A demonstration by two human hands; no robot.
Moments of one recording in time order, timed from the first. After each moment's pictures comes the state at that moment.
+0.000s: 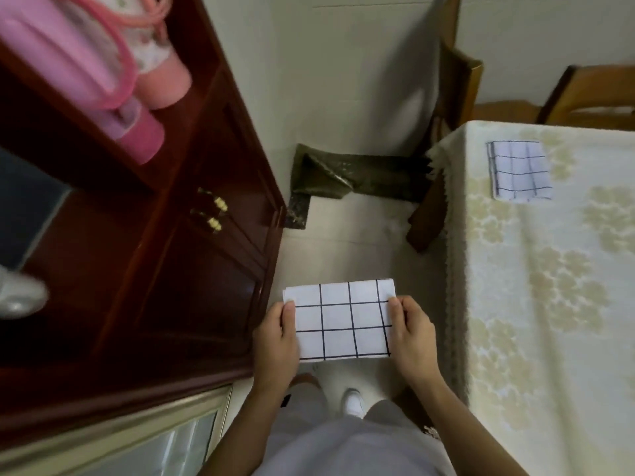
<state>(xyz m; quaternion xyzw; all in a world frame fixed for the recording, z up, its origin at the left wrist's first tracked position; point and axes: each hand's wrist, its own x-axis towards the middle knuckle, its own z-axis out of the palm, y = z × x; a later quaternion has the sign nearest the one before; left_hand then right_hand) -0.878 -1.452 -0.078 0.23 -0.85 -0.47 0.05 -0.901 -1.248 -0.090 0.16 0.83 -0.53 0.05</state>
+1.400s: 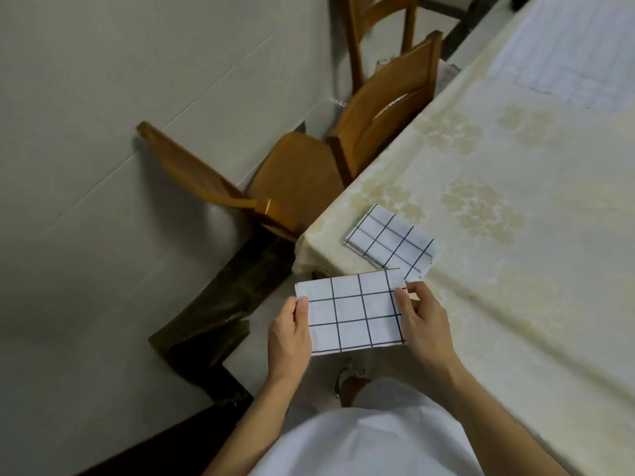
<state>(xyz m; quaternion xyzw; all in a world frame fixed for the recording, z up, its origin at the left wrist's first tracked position) -1.389 -1.265 -0.096 -0.21 -0.84 -0.41 -0.29 -1.227 -1.128 -0.090 0.54 0.62 -0.54 -0.17</state>
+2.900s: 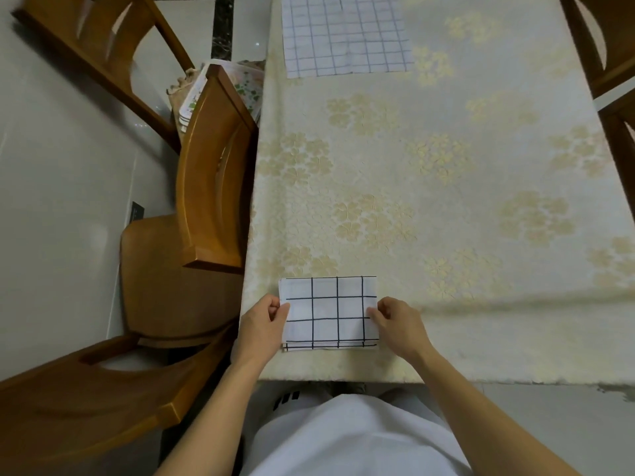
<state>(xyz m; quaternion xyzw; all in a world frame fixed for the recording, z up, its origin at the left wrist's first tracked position) -1.500 -1.006 -0.134 -0.49 -0.73 -0.12 -0.45 -1.247 -1.023 -0.144 0.76 0.48 -0.43 -0.07</state>
